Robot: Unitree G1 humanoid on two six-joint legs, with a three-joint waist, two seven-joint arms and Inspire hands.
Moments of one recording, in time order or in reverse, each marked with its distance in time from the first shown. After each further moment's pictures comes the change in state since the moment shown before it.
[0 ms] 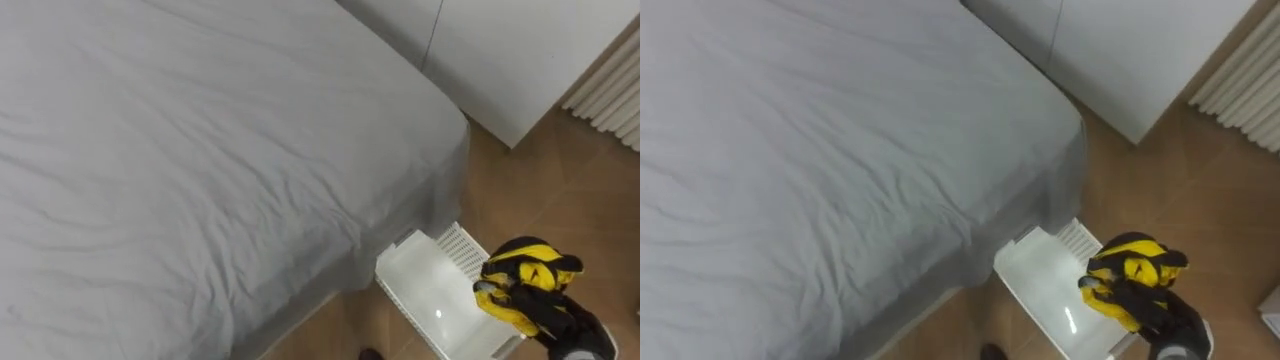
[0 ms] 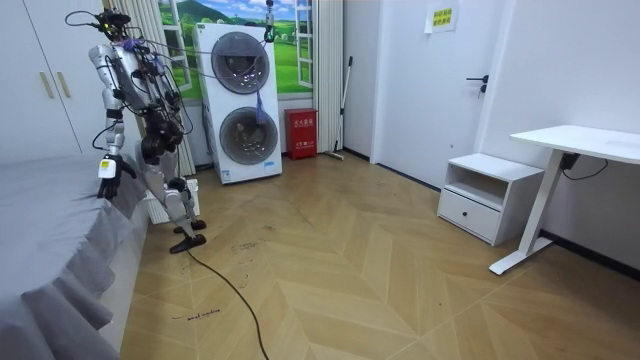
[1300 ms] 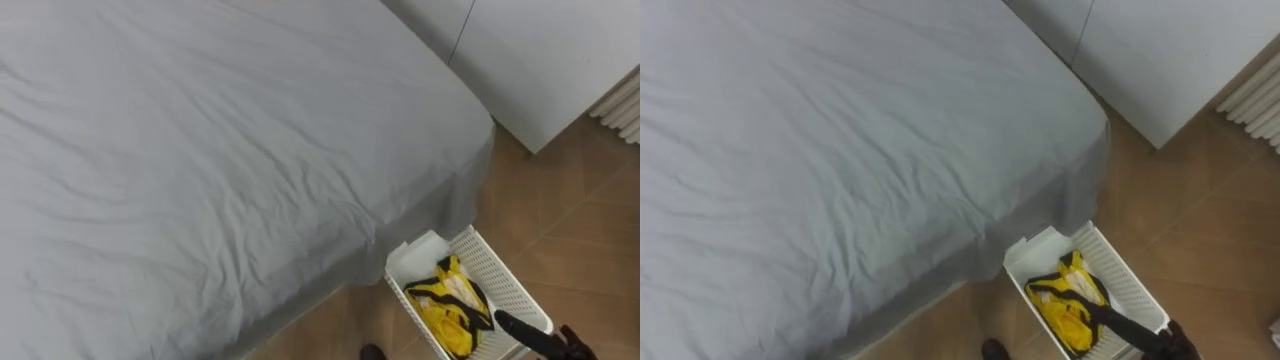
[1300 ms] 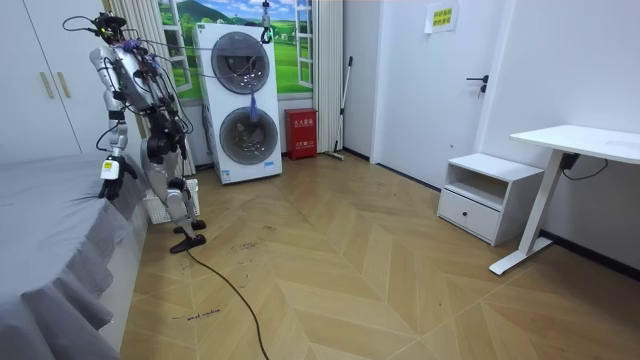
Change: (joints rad) left arm -0.016 0.009 -0.081 0.005 -0.056 -0.084 0.025; right arm 0.013 -0.008 0.022 0.207 0.133 -0.062 0.039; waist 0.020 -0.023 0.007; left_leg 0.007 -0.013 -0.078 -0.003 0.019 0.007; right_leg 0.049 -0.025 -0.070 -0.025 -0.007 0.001
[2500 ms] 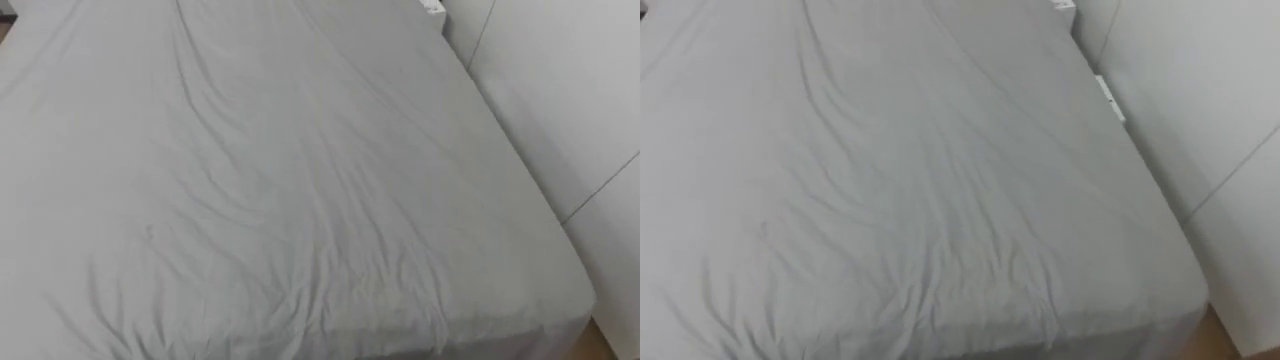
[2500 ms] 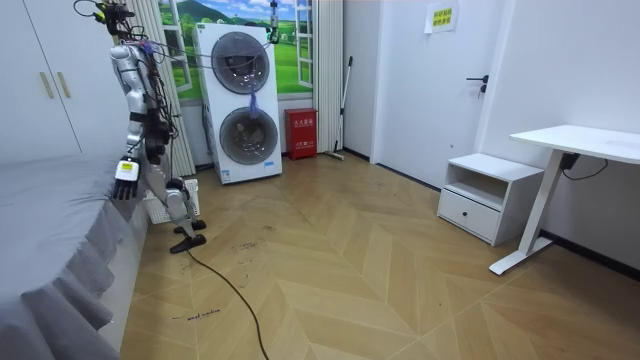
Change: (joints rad) left arm 0.068 -0.073 0.179 -0.051 0.180 -0.023 -0.051; right arm 0.142 0.139 0.280 0.103 -0.232 0.085 0.157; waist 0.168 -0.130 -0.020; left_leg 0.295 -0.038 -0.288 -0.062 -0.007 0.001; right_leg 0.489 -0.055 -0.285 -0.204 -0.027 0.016
